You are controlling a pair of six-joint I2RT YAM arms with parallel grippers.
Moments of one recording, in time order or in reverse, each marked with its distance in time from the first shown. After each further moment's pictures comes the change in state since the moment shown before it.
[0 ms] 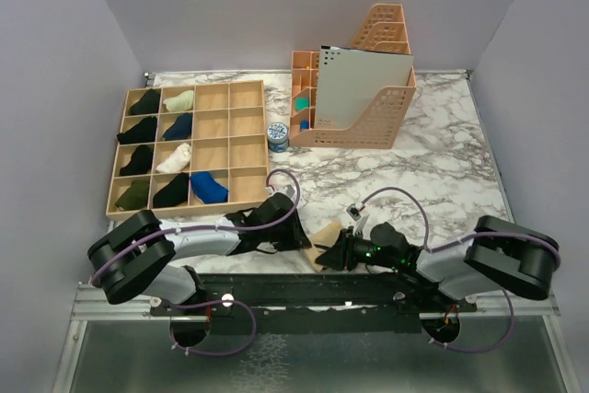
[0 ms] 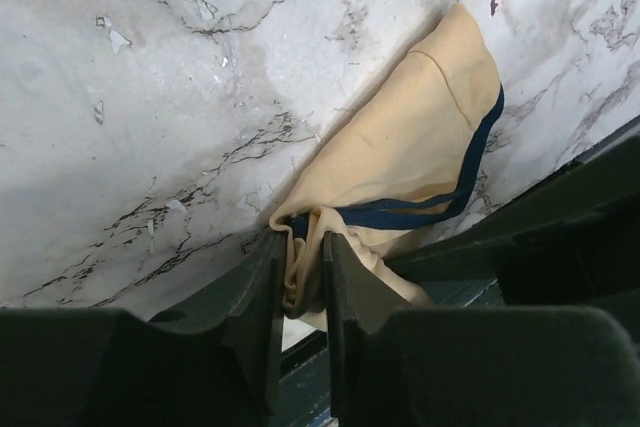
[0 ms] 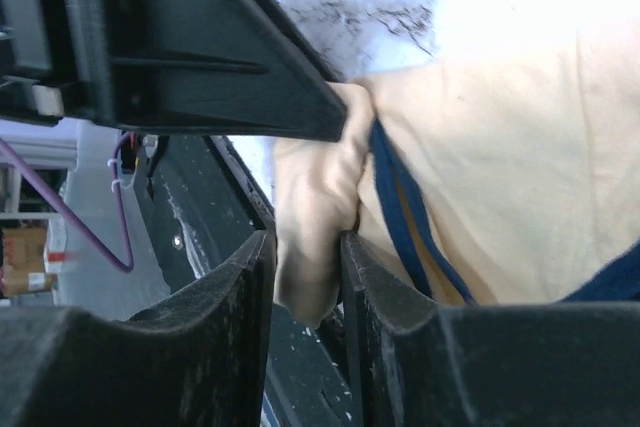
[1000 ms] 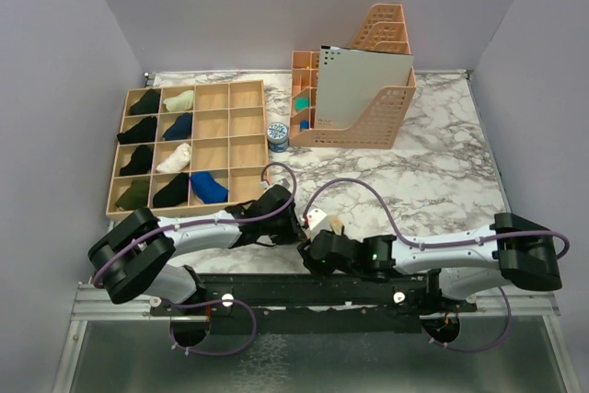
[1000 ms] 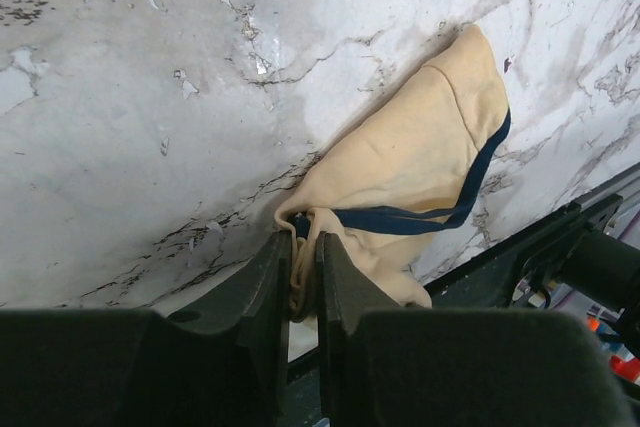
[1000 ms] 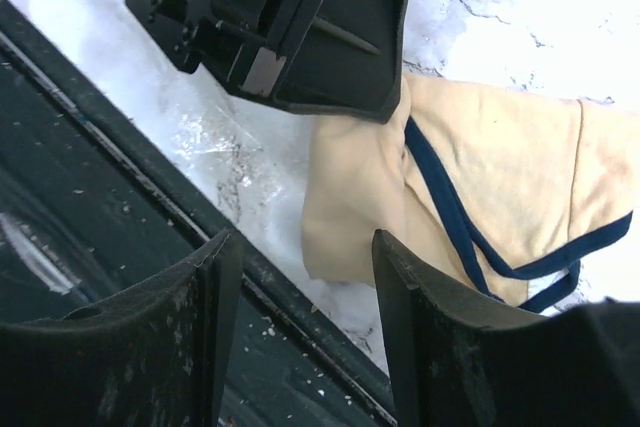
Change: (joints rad) left arm 0.058 0.016 0.067 -0.108 -0.021 -0.009; right arm 0.348 -0.109 0.592 -1.130 0.532 -0.377
